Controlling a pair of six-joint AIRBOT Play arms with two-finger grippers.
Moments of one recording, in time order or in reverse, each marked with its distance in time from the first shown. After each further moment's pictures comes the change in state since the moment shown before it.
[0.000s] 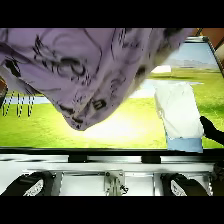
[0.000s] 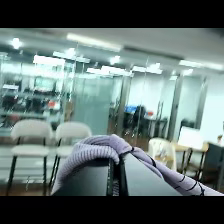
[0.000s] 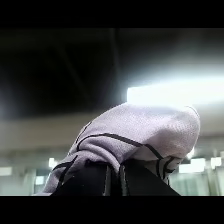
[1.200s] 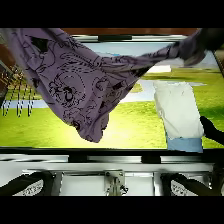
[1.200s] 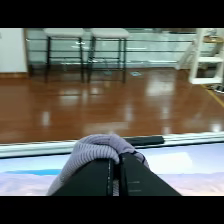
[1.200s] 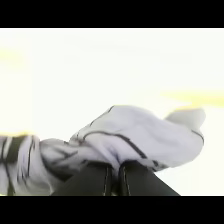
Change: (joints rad) left arm -0.019 -0.295 -0.119 0.115 -0.095 0.004; right arm 0.000 -0.271 -0.001 -0.095 -1.390 -0.023
